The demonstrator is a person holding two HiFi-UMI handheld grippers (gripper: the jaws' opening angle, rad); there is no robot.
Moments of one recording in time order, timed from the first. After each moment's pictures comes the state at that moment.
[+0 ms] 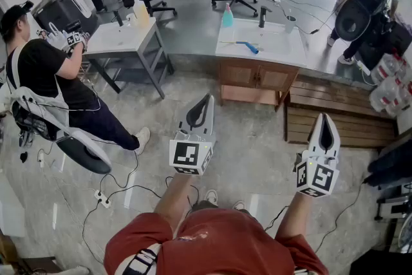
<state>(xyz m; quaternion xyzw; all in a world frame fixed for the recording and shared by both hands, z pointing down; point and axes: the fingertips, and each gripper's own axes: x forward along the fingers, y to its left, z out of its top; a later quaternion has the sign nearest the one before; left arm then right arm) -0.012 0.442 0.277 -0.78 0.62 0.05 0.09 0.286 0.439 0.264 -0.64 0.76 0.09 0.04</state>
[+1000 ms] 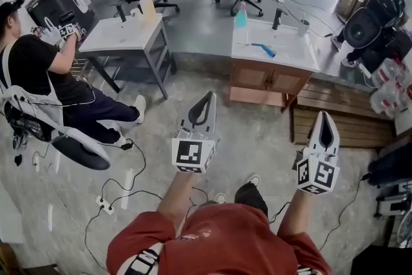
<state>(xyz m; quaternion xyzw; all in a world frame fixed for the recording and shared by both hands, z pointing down) -0.180 0.416 0.292 -0.79 0.61 0.06 0.08 0.114 0.415 0.278 -0.64 0.76 0.08 0.04</state>
